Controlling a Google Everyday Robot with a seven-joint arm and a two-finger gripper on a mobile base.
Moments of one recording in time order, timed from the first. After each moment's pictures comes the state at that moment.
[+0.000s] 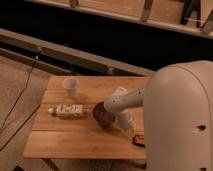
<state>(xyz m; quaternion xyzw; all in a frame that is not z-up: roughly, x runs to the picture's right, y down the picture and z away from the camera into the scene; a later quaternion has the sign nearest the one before) 0.139 0.252 0.784 -0.18 0.43 0.62 0.63</state>
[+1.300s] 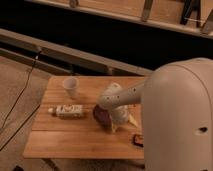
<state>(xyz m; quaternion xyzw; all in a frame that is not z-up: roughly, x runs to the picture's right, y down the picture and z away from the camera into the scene) 0.108 0.227 0.788 -0.18 0.39 0.60 0.68</state>
